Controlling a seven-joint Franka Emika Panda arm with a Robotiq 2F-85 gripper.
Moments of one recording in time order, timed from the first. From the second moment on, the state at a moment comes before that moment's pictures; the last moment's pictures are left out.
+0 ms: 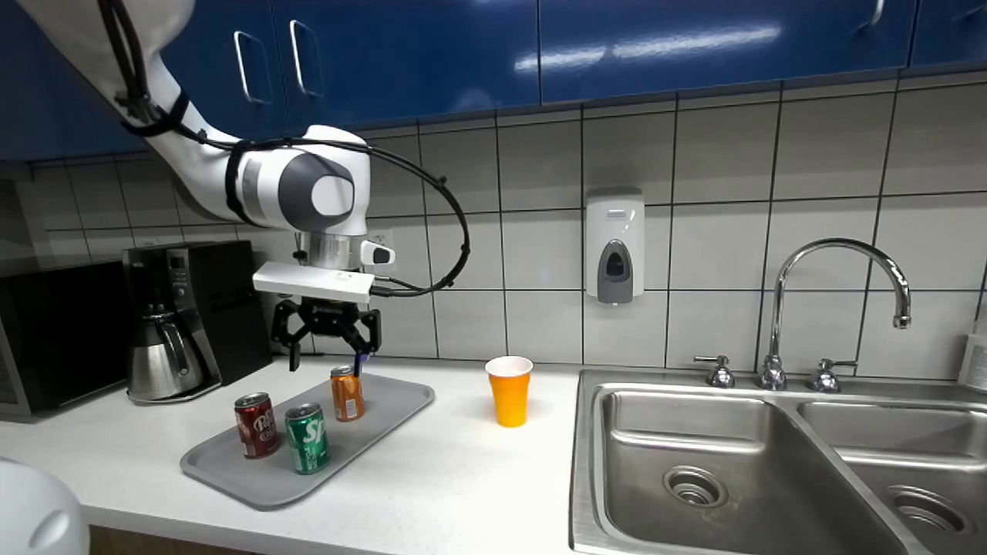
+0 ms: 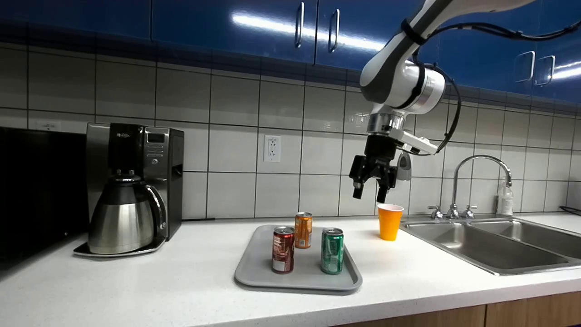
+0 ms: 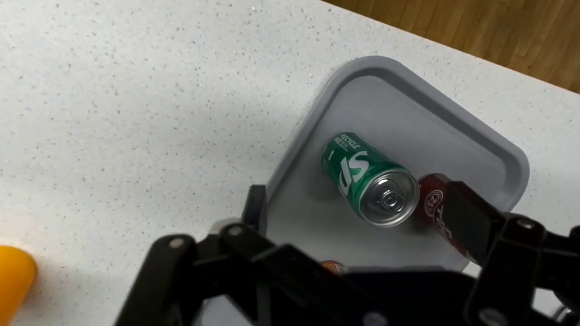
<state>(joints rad) 0.12 -0.13 -0.01 -2.41 0.24 2.27 -0.39</state>
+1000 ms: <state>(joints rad) 0.13 0.08 0.10 -2.30 0.13 2.45 -0.29</state>
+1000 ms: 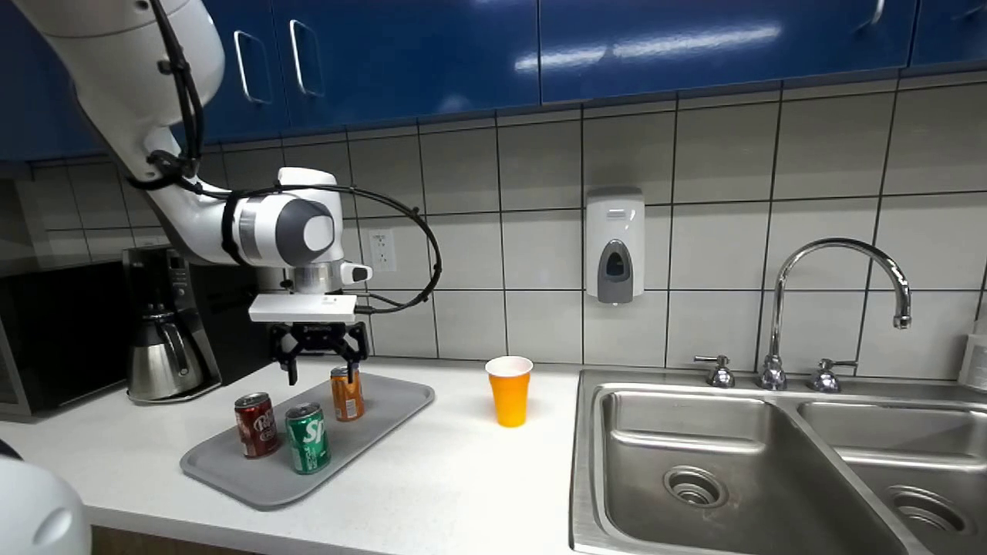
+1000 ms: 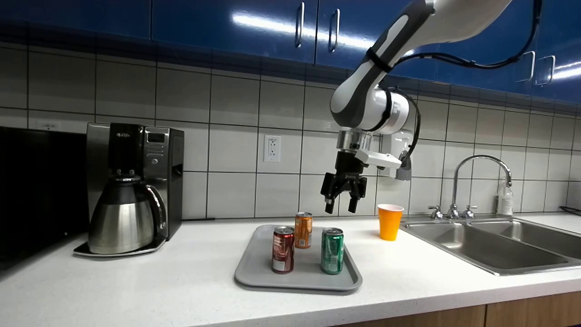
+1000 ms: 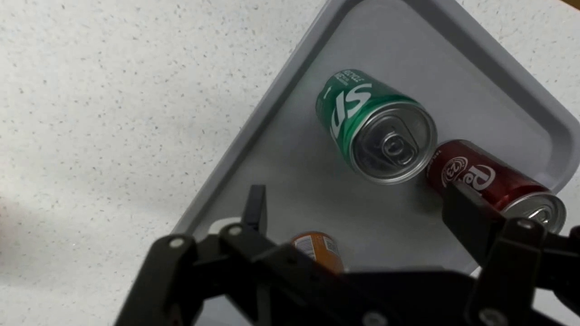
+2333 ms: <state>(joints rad) 0.15 0.45 0.12 -1.93 -0.03 2.45 -0.27</state>
